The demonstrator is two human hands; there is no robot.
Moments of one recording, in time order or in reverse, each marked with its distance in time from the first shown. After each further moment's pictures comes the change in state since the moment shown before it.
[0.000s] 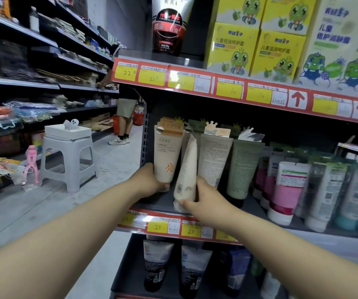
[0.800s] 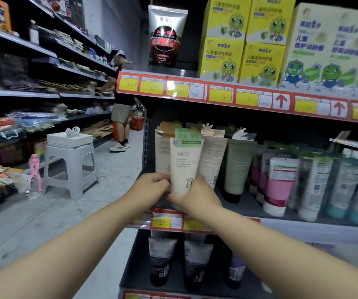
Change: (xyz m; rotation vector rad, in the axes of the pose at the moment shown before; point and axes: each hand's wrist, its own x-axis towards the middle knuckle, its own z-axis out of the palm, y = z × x) left_hand -0.066 0.017 -0.004 -0.316 0.001 0.154; right_hand 0.016 -0.011 0.031 -0.147 0.243 0.234
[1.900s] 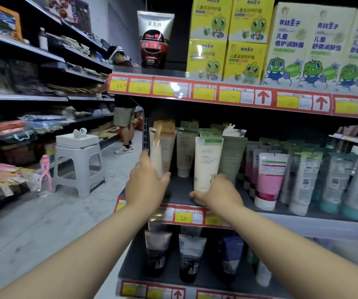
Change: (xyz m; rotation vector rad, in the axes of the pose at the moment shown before) left_hand -0.013 0.015 0.033 0.453 0.528 0.032; right_hand -0.013 0.047 -0.052 -0.071 0.076 0.048
